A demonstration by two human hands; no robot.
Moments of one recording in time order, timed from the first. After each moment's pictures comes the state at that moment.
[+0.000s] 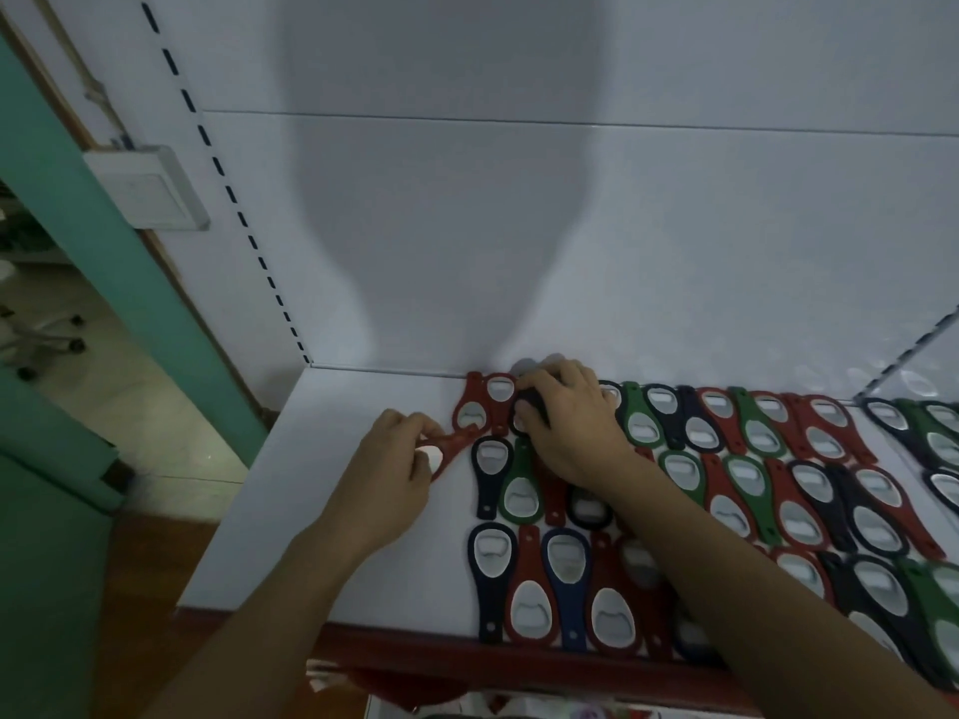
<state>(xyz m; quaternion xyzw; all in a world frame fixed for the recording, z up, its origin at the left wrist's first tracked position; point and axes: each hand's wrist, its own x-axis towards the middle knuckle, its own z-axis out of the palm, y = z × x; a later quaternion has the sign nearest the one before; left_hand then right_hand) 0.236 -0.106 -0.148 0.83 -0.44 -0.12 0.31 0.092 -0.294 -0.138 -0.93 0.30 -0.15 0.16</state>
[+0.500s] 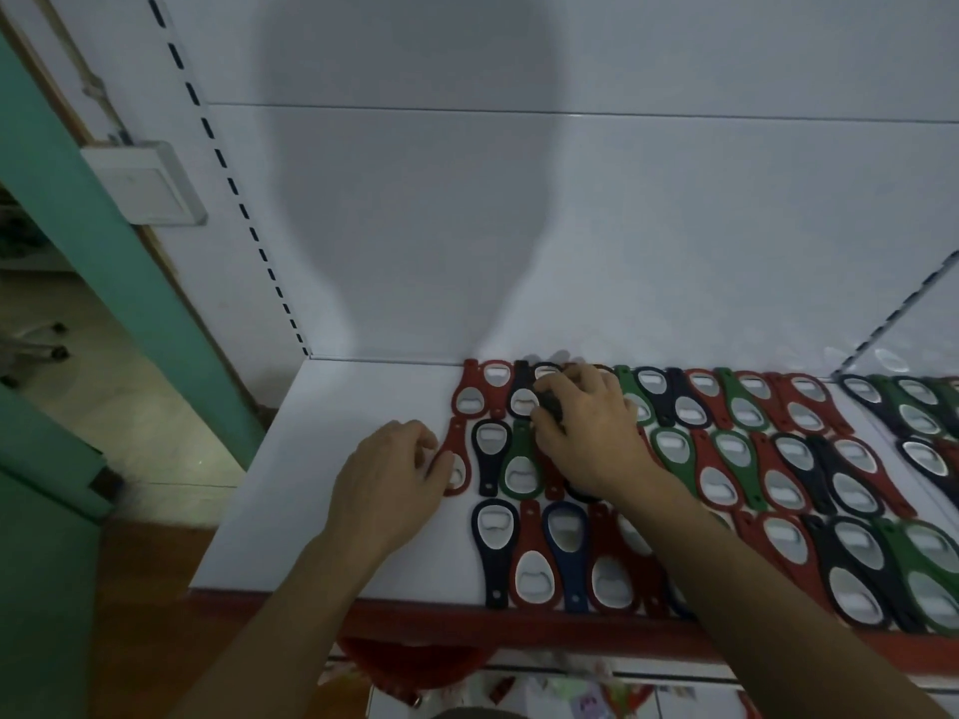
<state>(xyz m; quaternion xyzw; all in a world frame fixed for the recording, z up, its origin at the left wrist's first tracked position) 0.219 -0.087 -0.156 0.85 -0.43 -0.04 0.29 0.063 -0.271 -0.137 -0.91 0.35 -0.16 0.13</state>
